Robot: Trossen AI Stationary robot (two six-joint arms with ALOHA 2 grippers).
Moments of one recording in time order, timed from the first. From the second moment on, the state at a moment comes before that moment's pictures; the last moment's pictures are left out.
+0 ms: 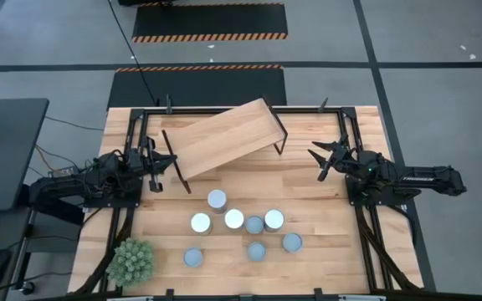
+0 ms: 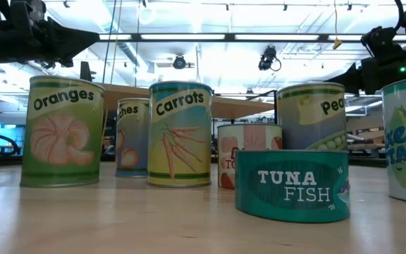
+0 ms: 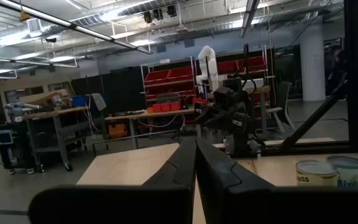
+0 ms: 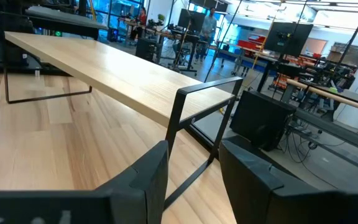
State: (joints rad) left arm 0.16 0.05 0.01 0.31 -0.08 0.13; right arm -0.12 0.10 0.01 0.07 0.47 -0.23
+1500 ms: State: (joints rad) left arm 0.16 0.05 0.01 0.36 -0.06 -1.01; right arm -0.12 0.10 0.01 0.31 0.47 1.02
